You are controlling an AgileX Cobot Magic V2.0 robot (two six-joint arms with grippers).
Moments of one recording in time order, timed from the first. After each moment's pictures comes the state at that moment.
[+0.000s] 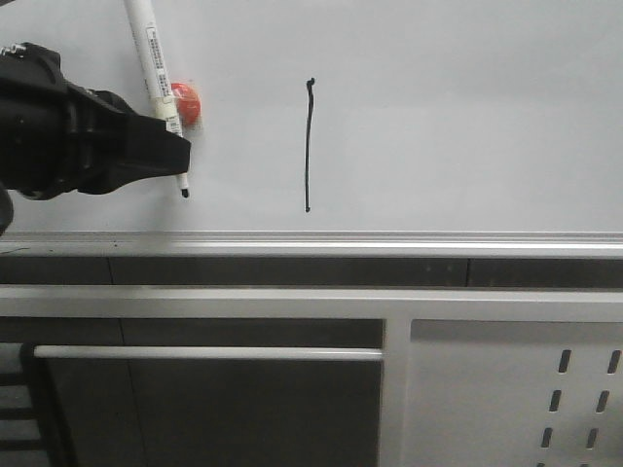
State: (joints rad) left arm -0.52 1.42 -0.49 0.29 -0.54 -0.37; right arm 0.94 0.55 -0.62 1.87 -0.56 -1.90
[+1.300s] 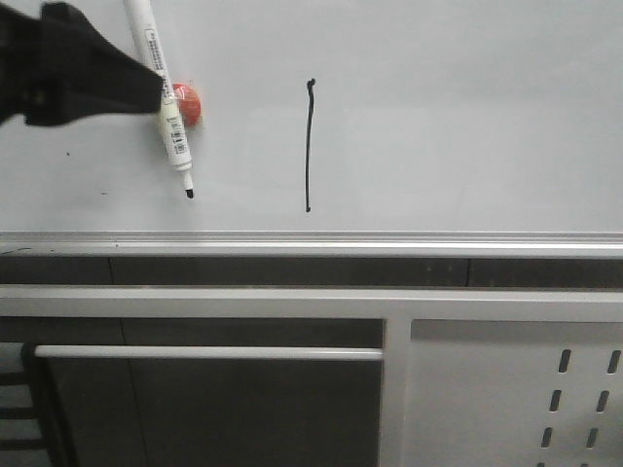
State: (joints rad) left arm -0.53 1.12 -0.50 0.29 -0.26 -0.37; right arm 0.94 0.55 -0.62 1.87 -0.52 -1.89
